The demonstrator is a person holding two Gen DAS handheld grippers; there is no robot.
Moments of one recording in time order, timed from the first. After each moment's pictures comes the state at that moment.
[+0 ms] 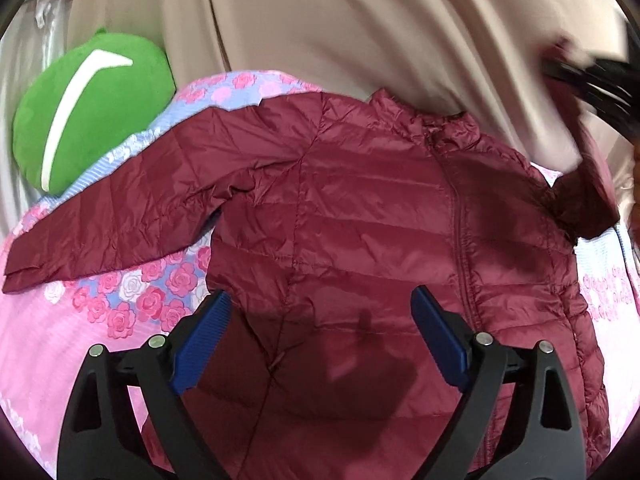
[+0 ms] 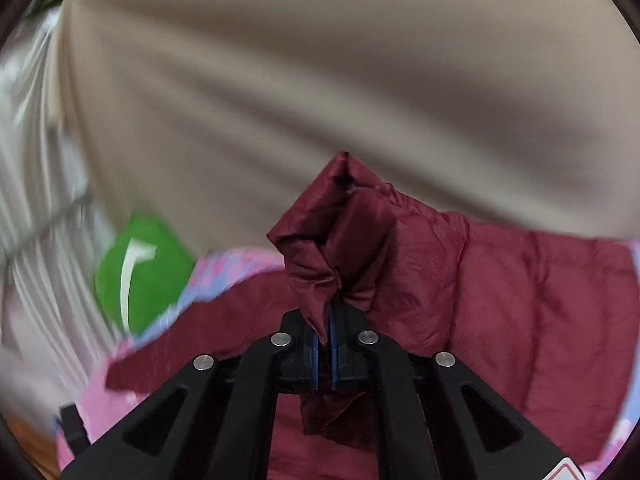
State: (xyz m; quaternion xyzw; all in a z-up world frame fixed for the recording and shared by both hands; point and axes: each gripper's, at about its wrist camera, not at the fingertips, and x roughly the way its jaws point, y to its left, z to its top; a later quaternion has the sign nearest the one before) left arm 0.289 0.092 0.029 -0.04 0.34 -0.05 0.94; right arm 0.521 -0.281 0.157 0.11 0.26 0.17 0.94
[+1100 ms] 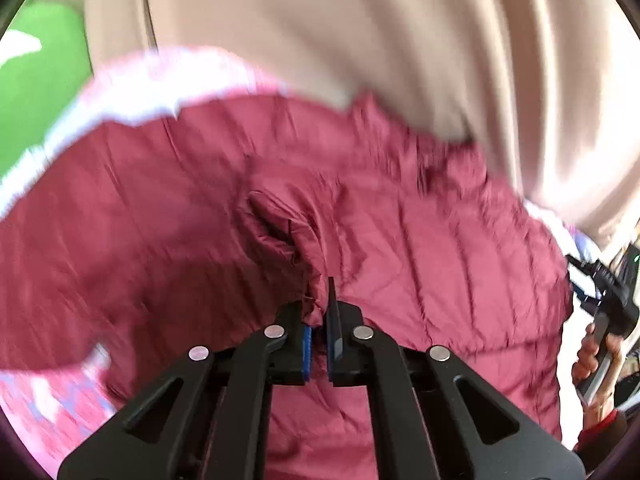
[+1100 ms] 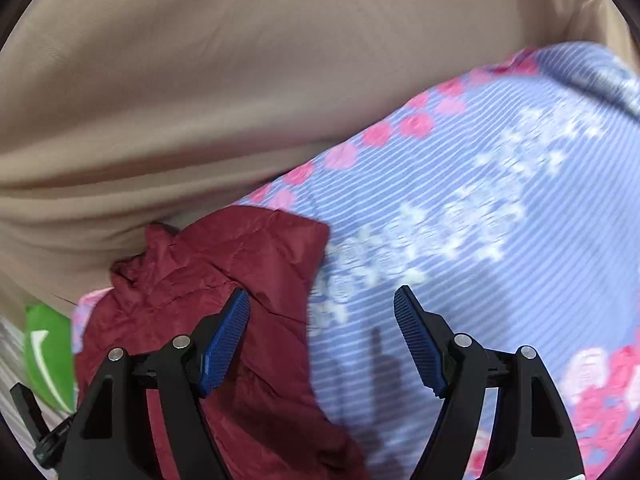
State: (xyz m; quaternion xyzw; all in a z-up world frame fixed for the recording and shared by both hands) left arm 0.434 0.073 0.035 -0.10 0.37 -0.13 0.92; right arm 0.515 -0.515 0.033 0.30 0.32 -0.05 0.90
